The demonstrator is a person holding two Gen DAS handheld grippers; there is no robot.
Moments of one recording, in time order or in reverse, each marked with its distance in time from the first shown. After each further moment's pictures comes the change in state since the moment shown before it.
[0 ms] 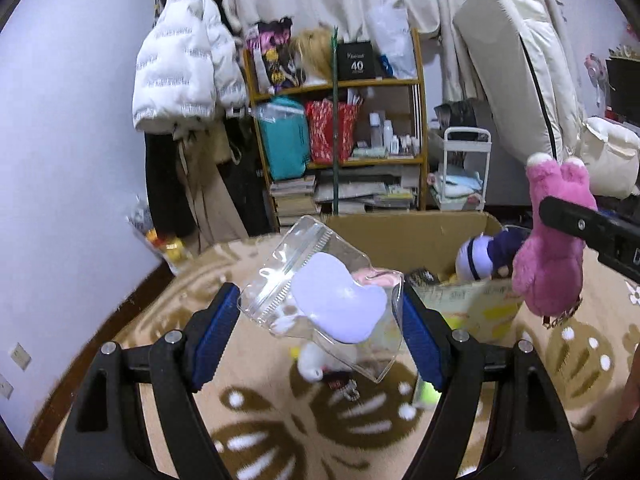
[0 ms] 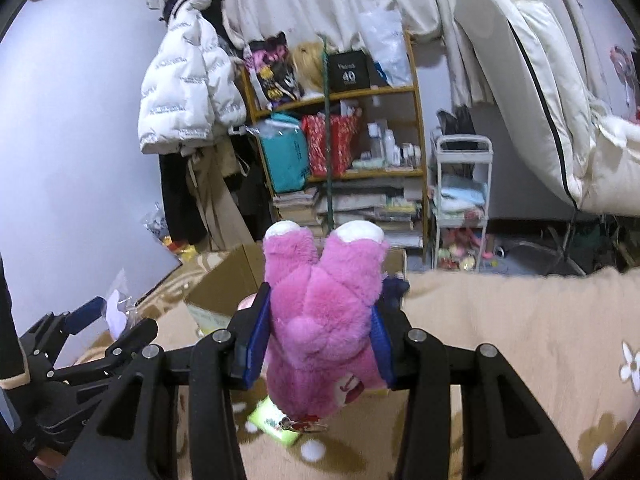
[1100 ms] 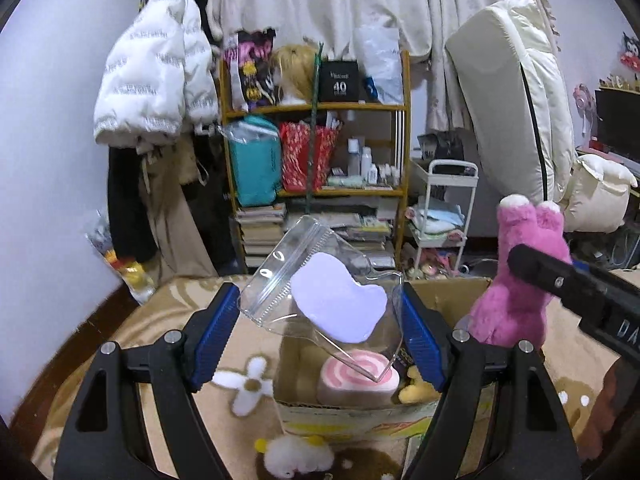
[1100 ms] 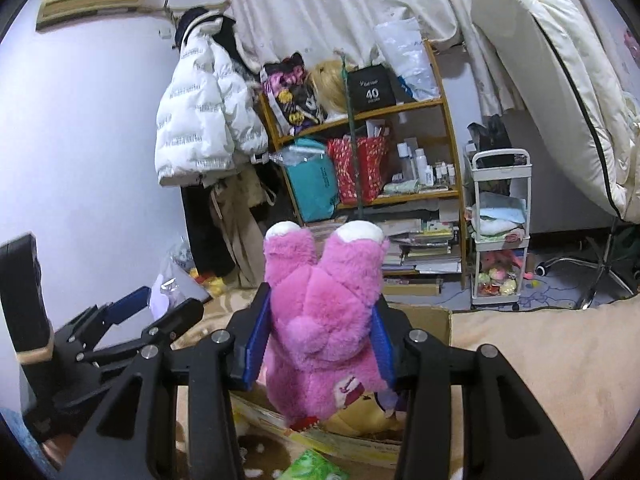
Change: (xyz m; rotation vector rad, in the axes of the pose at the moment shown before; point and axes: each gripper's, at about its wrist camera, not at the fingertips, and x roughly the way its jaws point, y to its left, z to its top) left arm 0.086 0.001 0.050 -0.052 -0.056 -0.135; right arm 0.063 -0.008 0.024 0.043 -0.062 0.125
